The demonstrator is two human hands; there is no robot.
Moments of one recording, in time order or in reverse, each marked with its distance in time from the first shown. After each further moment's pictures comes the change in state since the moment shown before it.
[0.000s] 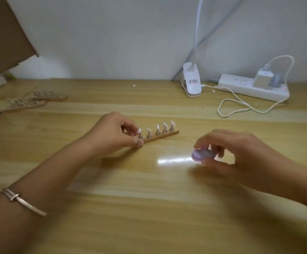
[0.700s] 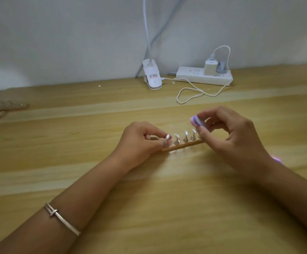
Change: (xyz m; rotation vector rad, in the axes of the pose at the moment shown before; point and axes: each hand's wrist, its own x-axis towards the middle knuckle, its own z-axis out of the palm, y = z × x) left_hand -0.026 0.088 0.097 -0.409 -0.061 0.125; right_hand -0.064 0.002 0.005 0.156 0.614 0.222
